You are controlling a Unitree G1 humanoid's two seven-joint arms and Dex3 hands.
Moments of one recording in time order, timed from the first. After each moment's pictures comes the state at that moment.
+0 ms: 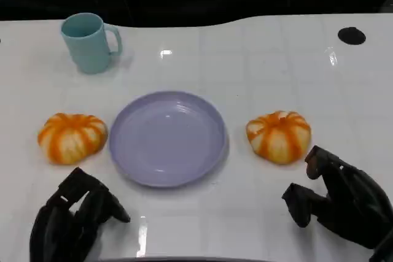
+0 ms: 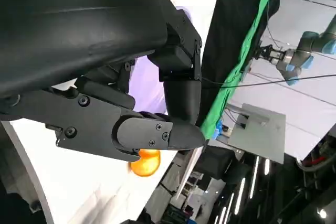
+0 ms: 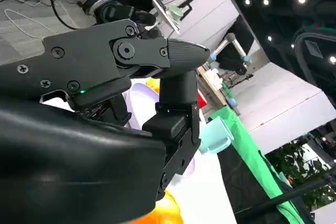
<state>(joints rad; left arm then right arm) -0.08 -0.05 0.32 0.69 -0.52 -0.35 -0.78 -0.14 -0.06 -0.17 0.44 0.56 0.18 0.90</state>
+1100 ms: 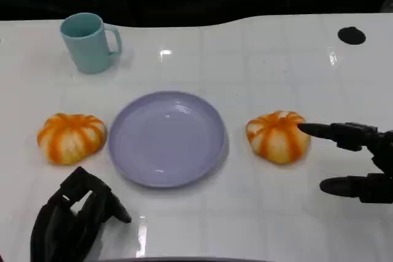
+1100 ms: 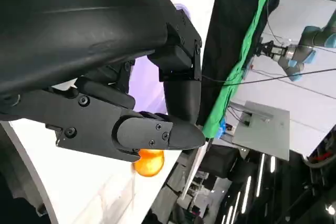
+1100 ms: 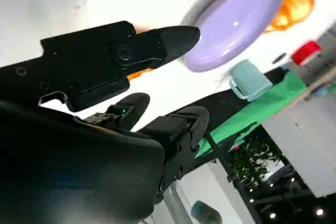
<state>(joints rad) -0.09 -0.05 0.31 0.69 -0.50 -0.37 -0.77 -0.22 -0.35 -0.07 0.52 -0.39 -0.90 0.26</state>
